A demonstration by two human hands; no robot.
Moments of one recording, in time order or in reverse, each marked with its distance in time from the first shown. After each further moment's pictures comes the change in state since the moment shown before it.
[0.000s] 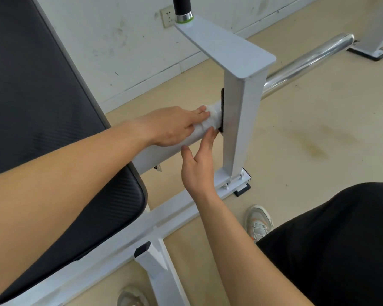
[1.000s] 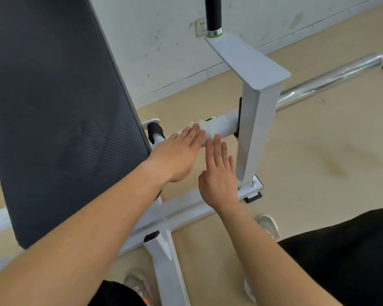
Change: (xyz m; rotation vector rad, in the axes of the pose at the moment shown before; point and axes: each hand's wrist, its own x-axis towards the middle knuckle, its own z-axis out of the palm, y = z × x) left_hand -0.057 0.027 0.062 0.218 0.136 -0.267; right_hand -0.015 0.036 -0.029 -0.840 -0.179 -0.346
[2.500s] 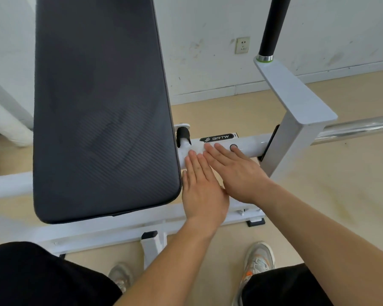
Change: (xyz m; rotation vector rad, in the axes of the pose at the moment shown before) left_hand -0.018 0.088 0.058 -0.392 0.416 -0.767; right_hand 0.059 -0.018 -0.081 -0.538 -0.441 -0.665
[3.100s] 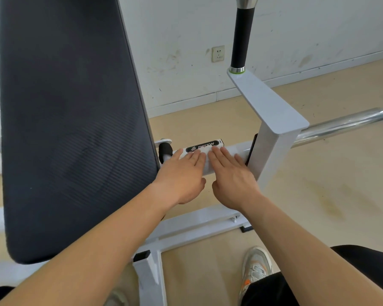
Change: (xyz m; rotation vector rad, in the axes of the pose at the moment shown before) left_hand 0.091 -0.019 -0.069 0.392 -0.388 0.631; right_hand -0.001 0.005 0.002 0.206 0.138 0.368
